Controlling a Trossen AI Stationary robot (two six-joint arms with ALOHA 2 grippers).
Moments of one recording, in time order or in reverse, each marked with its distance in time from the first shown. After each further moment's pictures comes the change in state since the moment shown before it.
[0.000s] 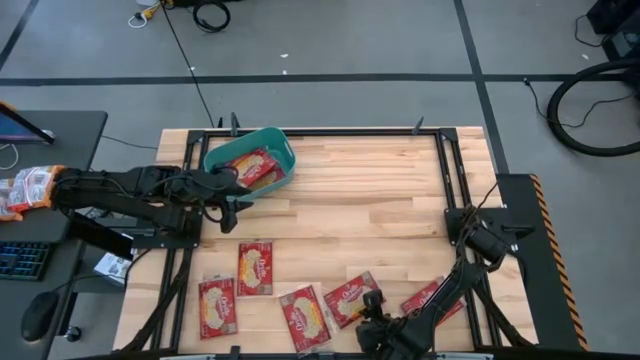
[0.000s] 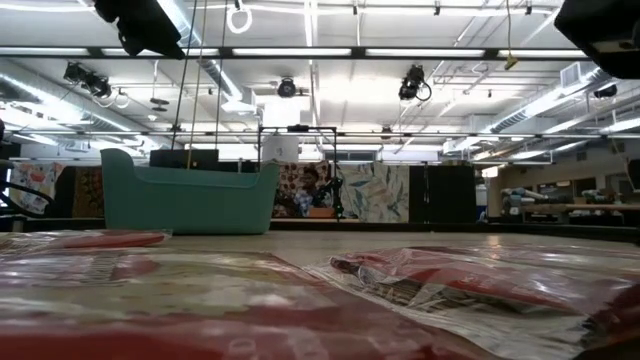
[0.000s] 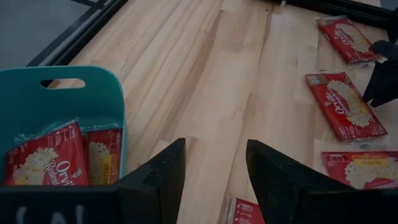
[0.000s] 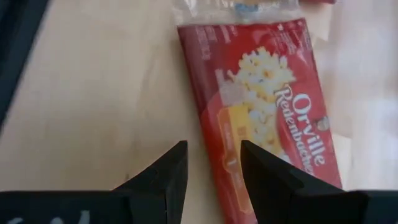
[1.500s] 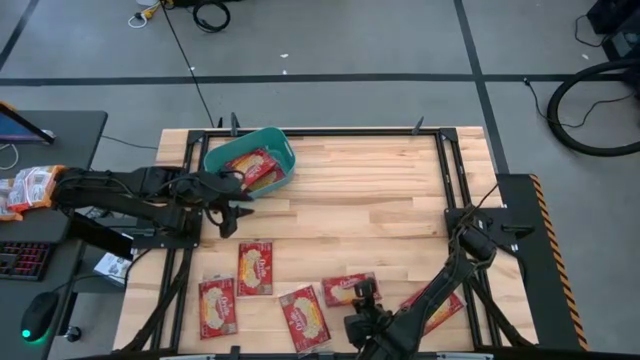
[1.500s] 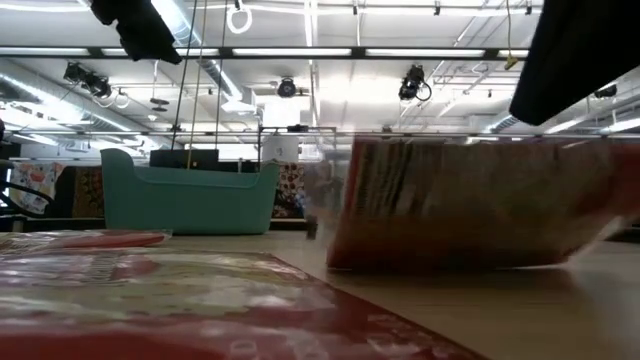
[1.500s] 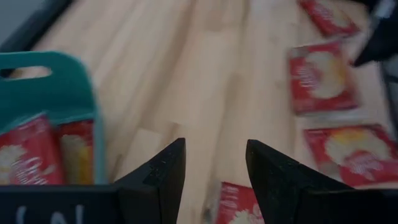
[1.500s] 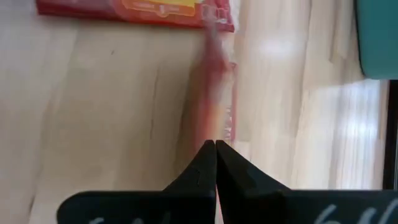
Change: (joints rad) left arm 0.000 0.045 0.000 -0.008 0.112 0.030; right arm -0.078 0.037 0.281 -0.374 0.094 -0.010
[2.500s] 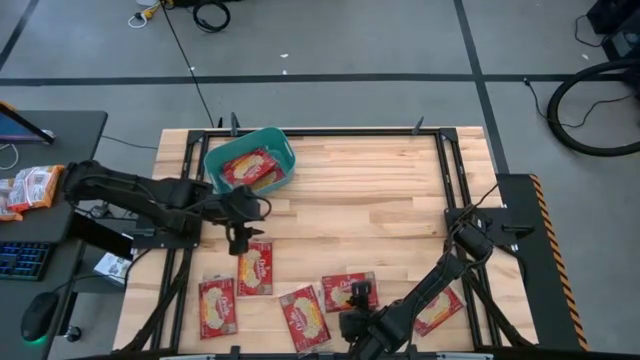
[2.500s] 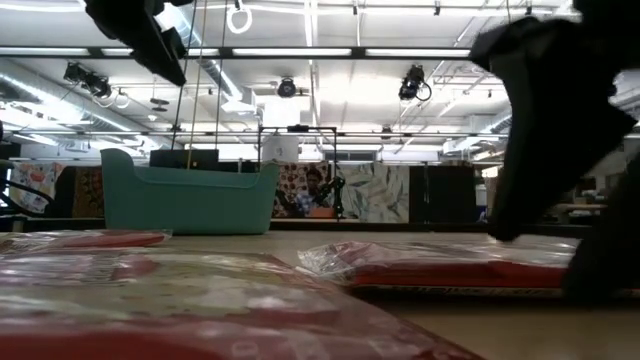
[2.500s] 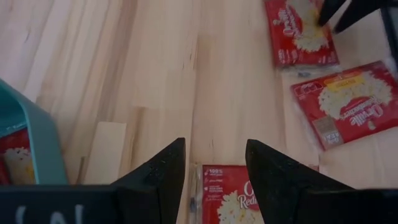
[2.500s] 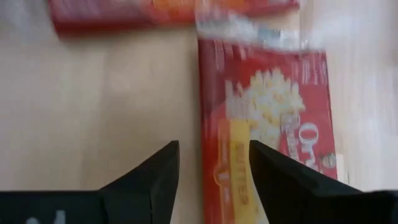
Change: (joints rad) left arm -0.105 0.191 0.000 0.050 0.037 0.077; right arm -0.038 0.000 -0.191 0.343 -0.130 0.092
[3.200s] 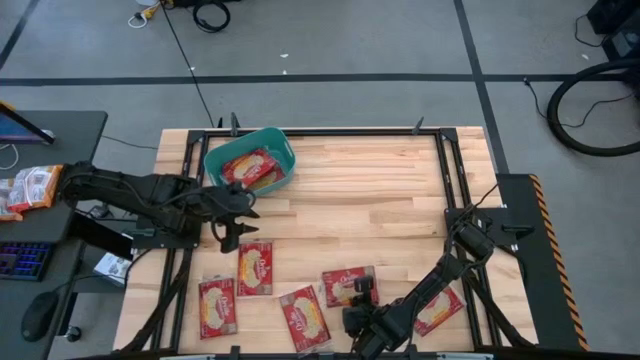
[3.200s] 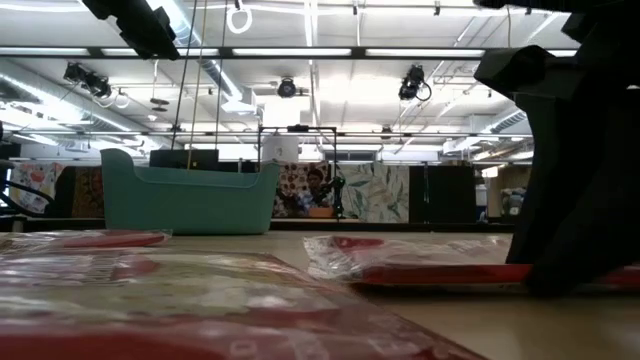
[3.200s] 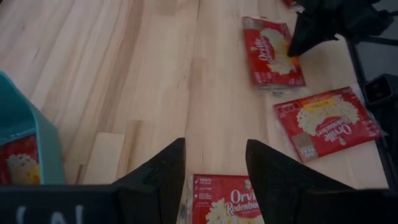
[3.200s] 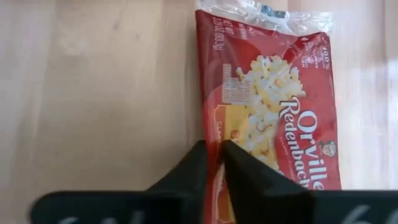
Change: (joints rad) left arm -0.015 -0.113 0.000 -0.006 0.000 -0.039; right arm -0.001 -0.002 -0.070 0.012 0.050 -0.023
